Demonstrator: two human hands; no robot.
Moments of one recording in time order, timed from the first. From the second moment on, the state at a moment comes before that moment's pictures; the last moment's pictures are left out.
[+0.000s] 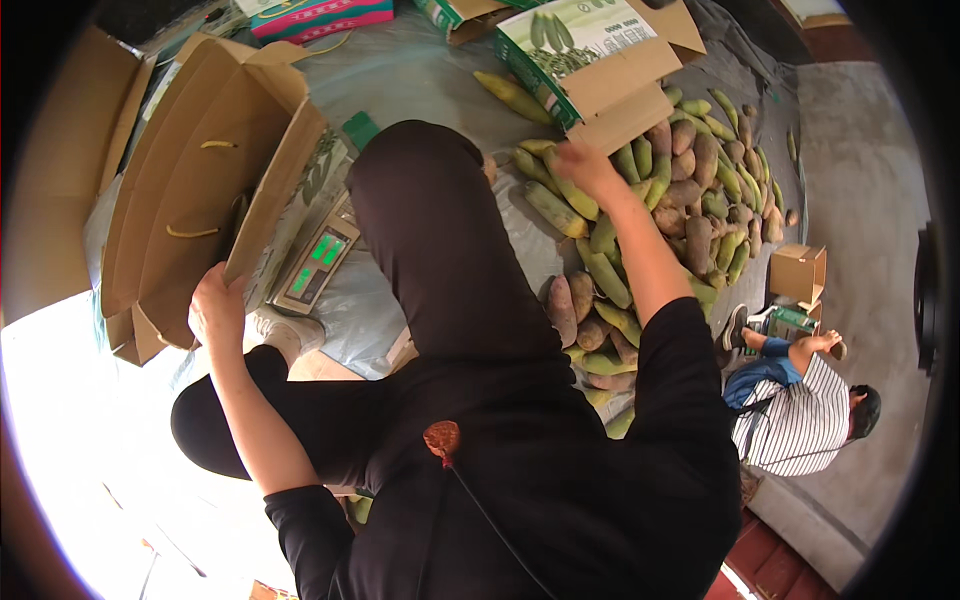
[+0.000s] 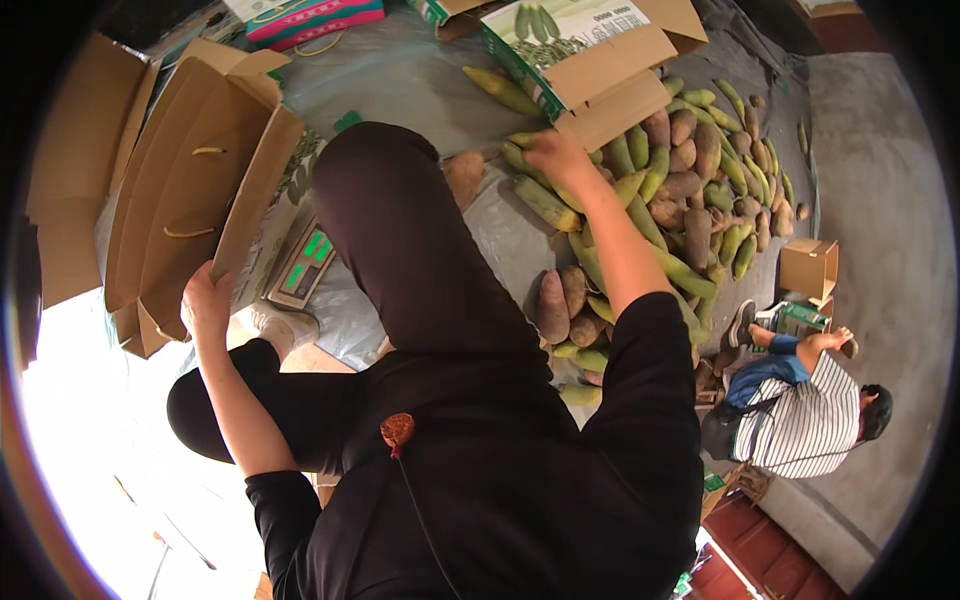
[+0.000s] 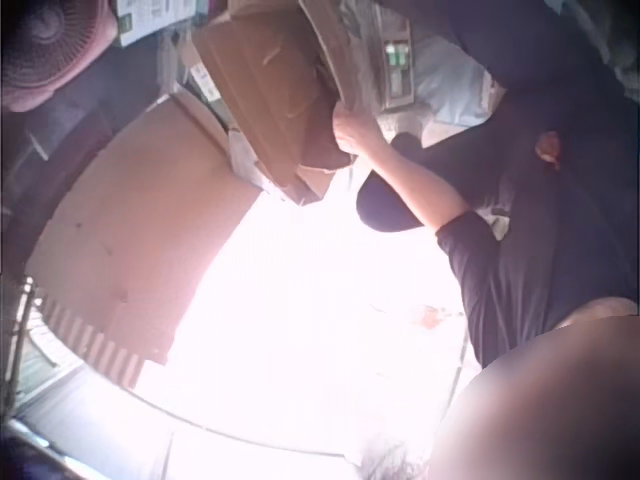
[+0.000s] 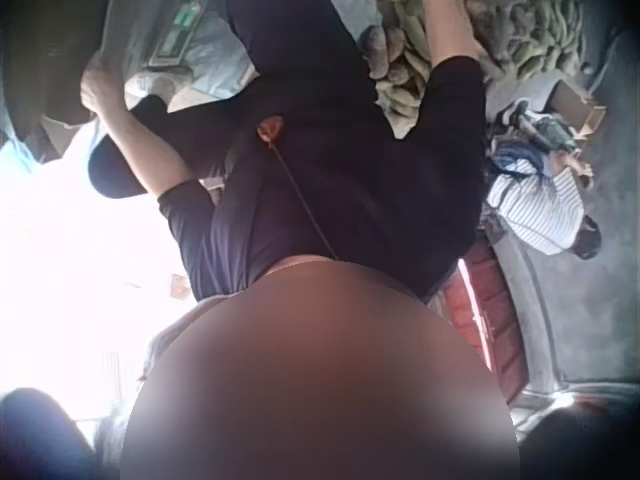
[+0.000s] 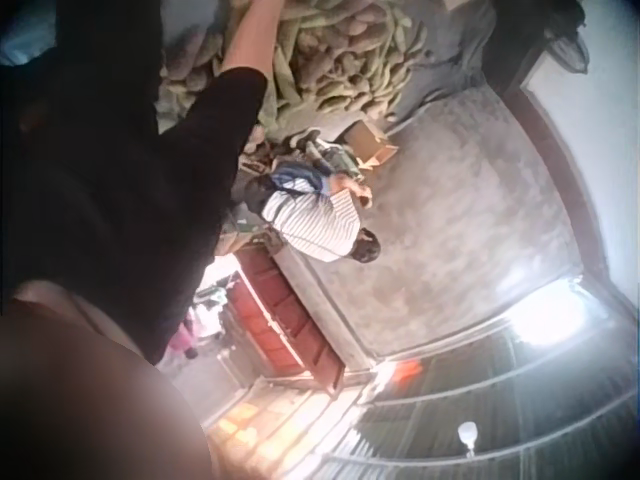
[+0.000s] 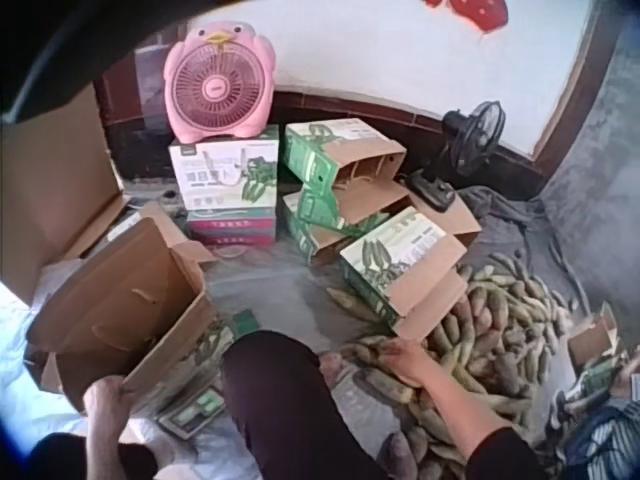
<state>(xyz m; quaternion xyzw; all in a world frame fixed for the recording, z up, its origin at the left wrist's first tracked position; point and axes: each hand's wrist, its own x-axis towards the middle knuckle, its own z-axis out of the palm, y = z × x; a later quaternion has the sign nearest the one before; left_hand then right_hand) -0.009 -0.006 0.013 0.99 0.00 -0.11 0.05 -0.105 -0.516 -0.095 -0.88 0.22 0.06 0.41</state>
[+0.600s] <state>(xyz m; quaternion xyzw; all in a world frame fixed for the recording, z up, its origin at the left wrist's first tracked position) -0.007 0.012 -0.008 0.99 -0.01 -0.08 0.12 -0.277 -0.615 -0.261 -0.68 0.65 -0.14 0.30</state>
